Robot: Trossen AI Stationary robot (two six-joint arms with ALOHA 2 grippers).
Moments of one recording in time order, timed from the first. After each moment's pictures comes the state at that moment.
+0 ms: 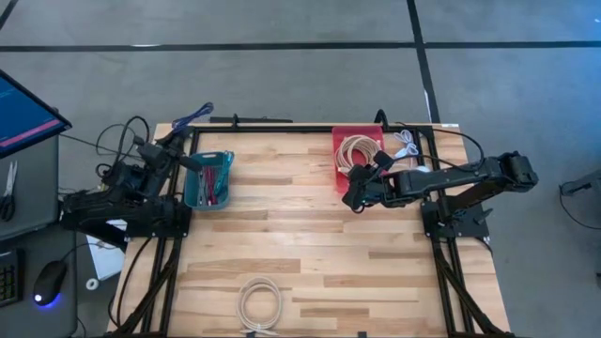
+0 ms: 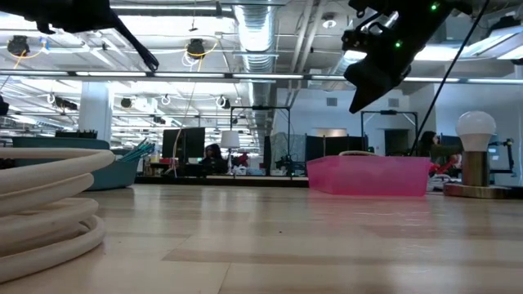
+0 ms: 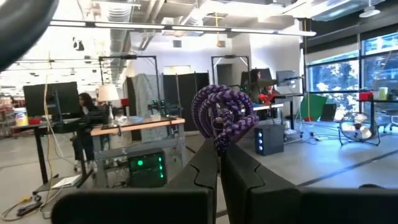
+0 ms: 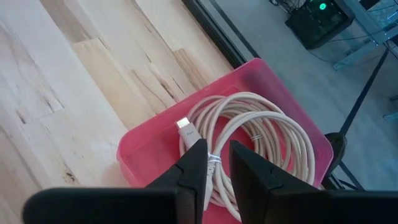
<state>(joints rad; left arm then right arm) 0.09 0.13 0.31 0.32 -0.99 0.54 0.05 1.34 0.89 -0.60 0.81 0.36</state>
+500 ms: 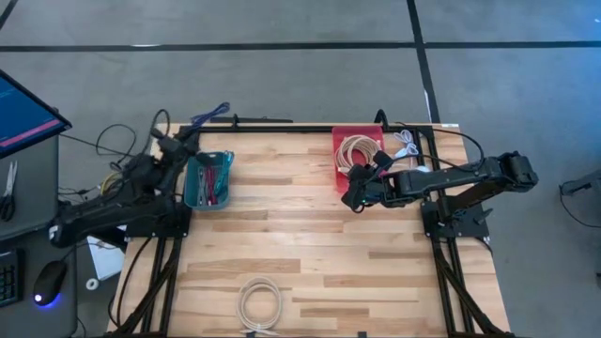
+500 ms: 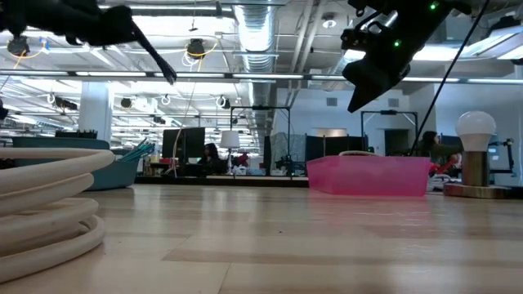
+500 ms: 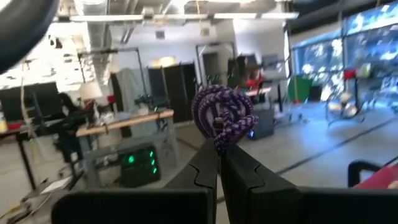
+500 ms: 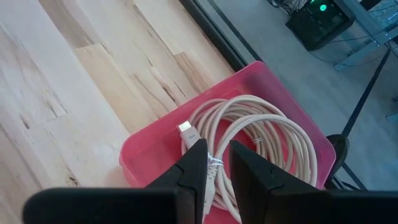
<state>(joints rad) 0.38 0.33 0.31 0.31 -0.66 0.37 0.05 1.34 0.89 -0.59 0.81 0.36</state>
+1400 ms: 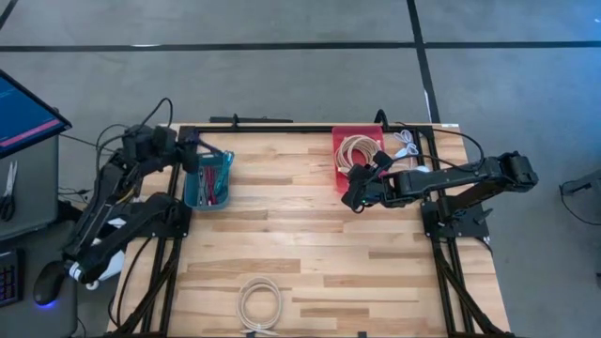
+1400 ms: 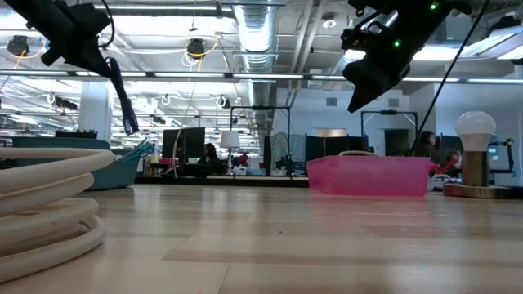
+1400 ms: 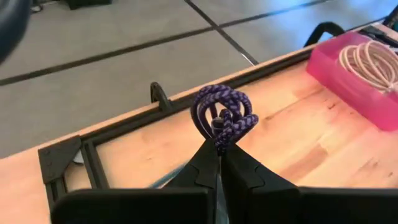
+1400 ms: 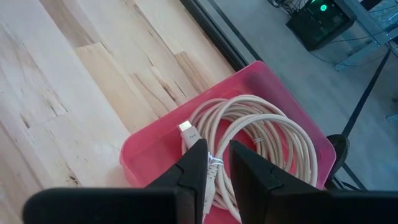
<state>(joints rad) 1.04 0.45 0.73 -0.82 0.08 -0.01 0.05 1.34 0.89 -0.59 0.81 0.36</state>
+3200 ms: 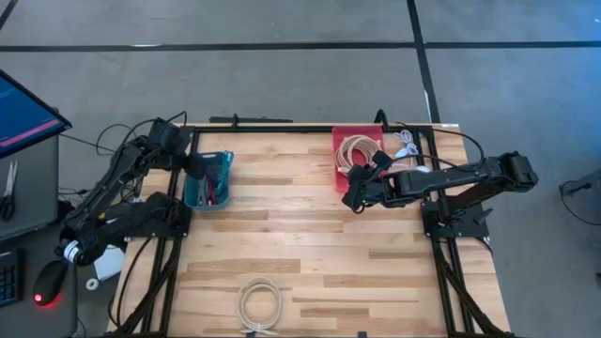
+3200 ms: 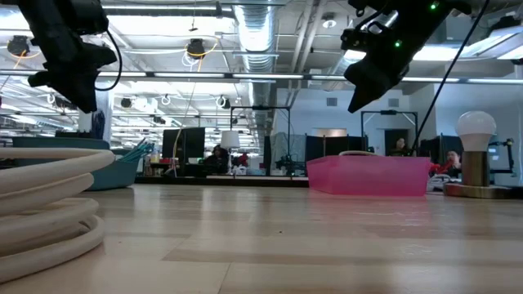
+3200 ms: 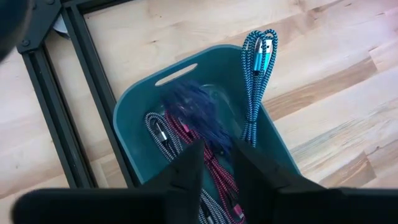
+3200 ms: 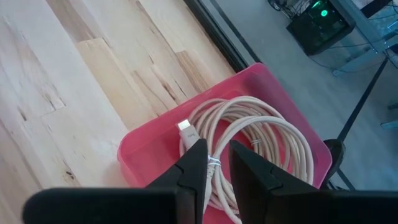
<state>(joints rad) 1.04 0.70 0.75 -1.09 0.05 -0.10 0.05 1.34 0.89 -0.59 0.81 0.31</state>
